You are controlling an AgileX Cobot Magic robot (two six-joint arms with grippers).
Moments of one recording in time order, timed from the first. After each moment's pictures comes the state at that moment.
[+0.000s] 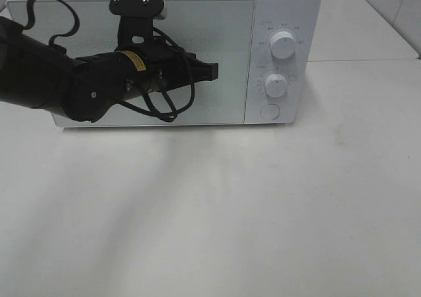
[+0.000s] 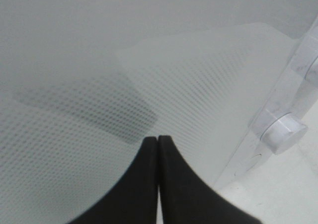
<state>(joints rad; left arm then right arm) -0.64 1.97 -1.05 -0.14 -0.49 -0.08 0.12 0.00 -0.50 -0.06 1.00 0.04</state>
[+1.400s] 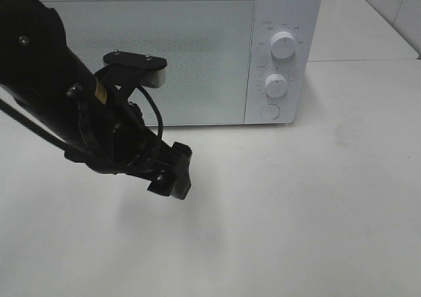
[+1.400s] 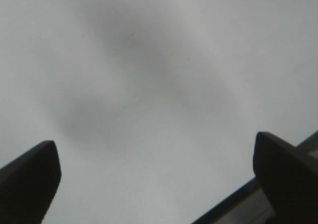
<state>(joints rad) -0.75 1.65 -1.00 -0.15 0.63 -0.09 0.12 0.00 -0.50 -0.06 1.00 0.04</state>
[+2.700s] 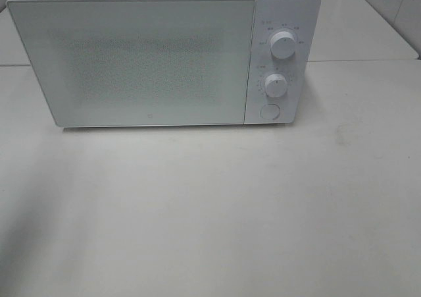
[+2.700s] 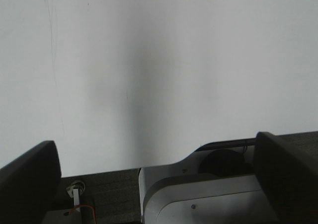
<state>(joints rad) -0.15 1.06 -0.83 -0.12 1.13 -0.06 0.12 0.00 -0.50 -0.06 1.00 0.04</state>
